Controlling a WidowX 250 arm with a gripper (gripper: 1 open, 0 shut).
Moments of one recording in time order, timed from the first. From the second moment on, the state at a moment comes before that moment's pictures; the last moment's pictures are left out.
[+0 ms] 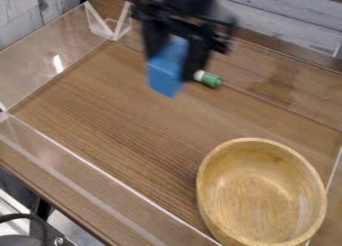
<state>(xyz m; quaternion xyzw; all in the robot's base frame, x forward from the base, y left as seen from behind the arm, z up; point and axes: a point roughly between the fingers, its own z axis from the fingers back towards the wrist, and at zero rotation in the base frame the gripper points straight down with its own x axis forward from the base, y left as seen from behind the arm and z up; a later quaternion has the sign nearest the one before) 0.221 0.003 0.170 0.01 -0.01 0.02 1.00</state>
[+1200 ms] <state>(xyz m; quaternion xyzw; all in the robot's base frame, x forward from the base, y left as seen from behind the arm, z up) 0.224 0.027 0.129 0.03 -0.01 0.05 1.00</state>
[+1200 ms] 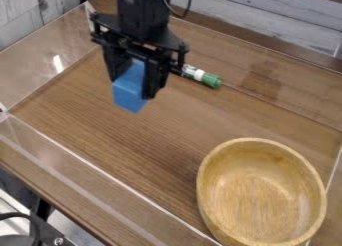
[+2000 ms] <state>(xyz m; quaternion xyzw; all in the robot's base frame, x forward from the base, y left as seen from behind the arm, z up) 0.235 0.023 0.094 0.04 0.00 0.05 1.00</state>
